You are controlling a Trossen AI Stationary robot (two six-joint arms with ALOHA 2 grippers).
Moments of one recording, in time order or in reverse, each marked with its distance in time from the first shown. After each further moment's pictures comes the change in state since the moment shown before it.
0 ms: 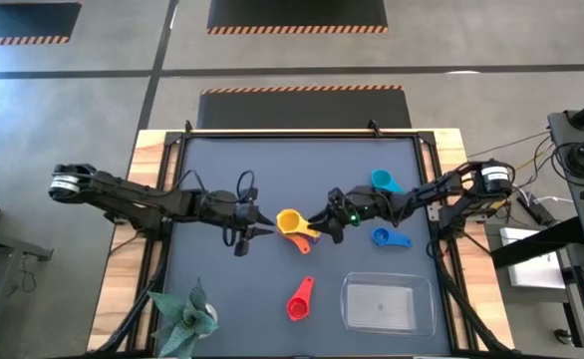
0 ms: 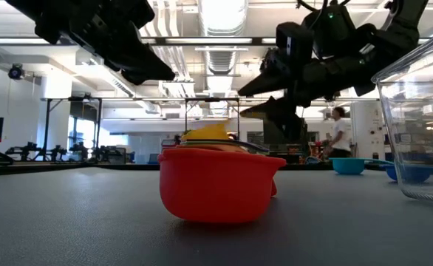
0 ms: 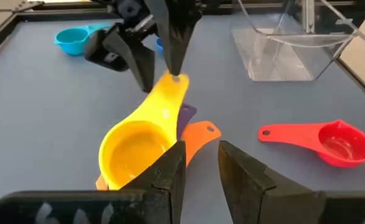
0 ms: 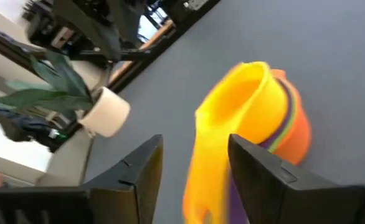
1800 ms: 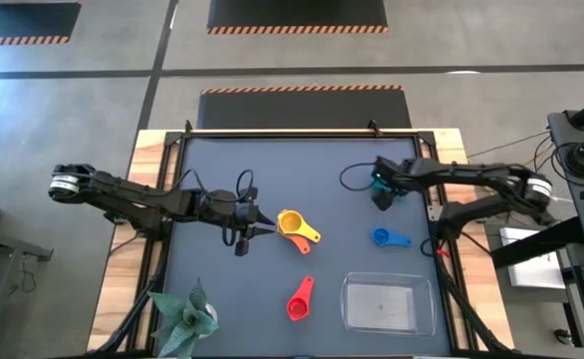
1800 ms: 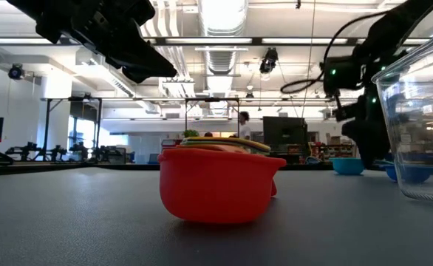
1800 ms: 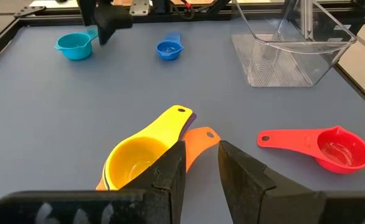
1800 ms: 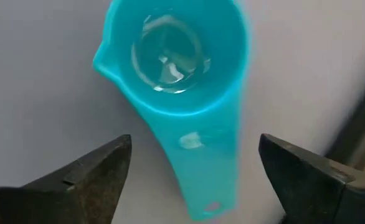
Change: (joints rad) left arm 0.000 -0.002 0.006 0.008 0.000 -0.004; right arm -0.449 -0.349 0.043 -1.521 0.497 -0.308
